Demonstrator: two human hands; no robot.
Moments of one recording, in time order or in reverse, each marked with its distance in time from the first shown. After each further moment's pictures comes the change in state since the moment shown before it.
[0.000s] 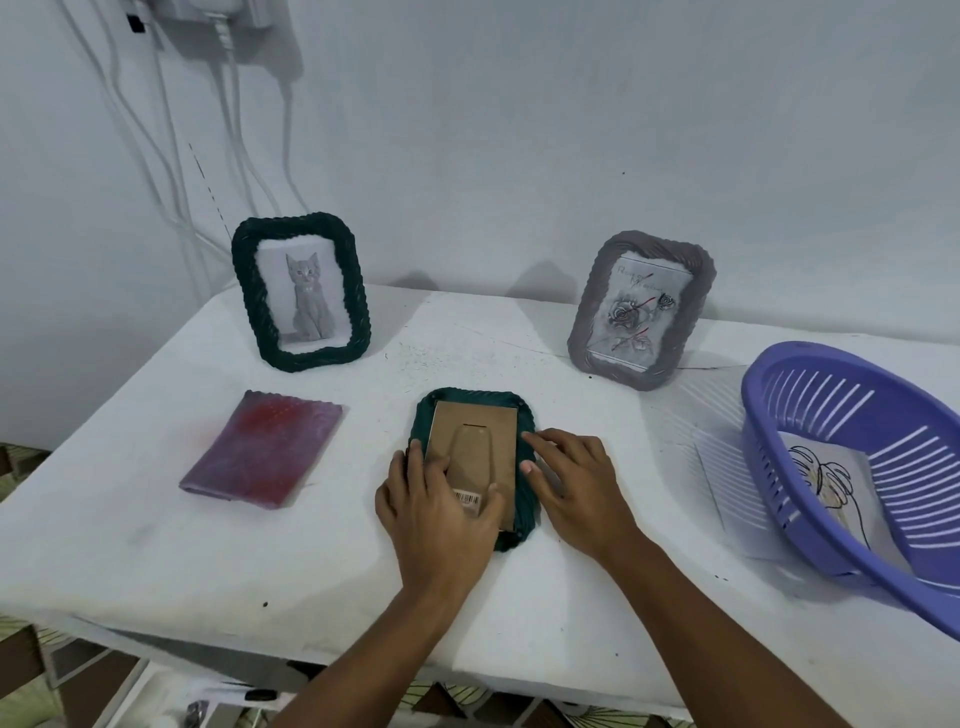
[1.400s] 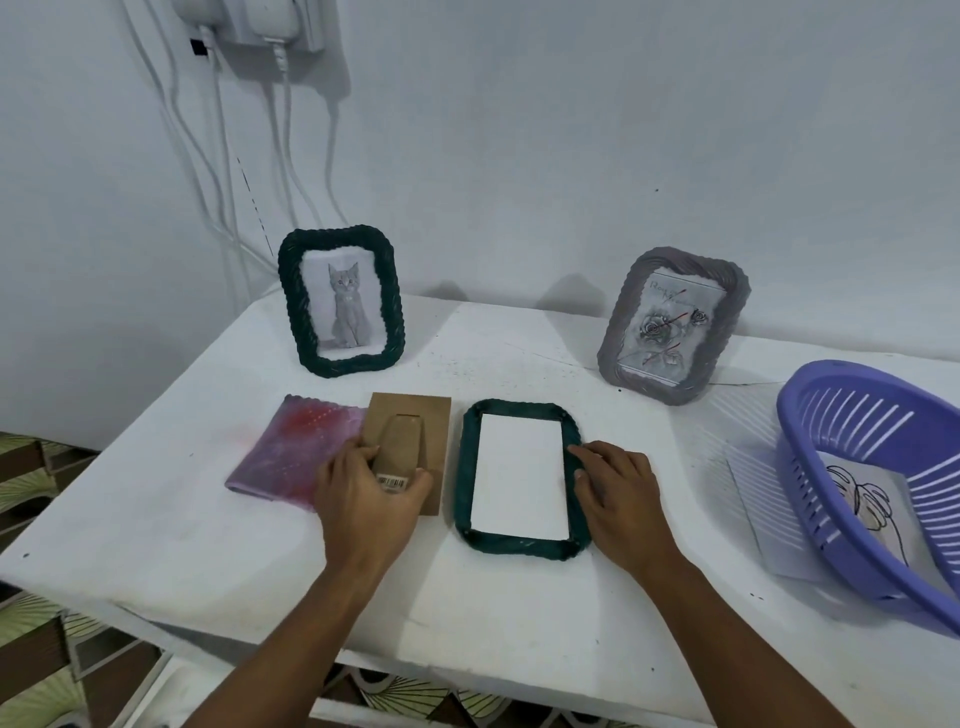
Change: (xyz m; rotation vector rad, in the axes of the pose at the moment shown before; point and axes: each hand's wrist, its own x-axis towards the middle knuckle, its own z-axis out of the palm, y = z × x) left_hand 0.048 -0.073 -0.057 -0.261 0.014 -0.157; right_hand -0.003 0.001 -0.001 -0.022 0.094 0.083
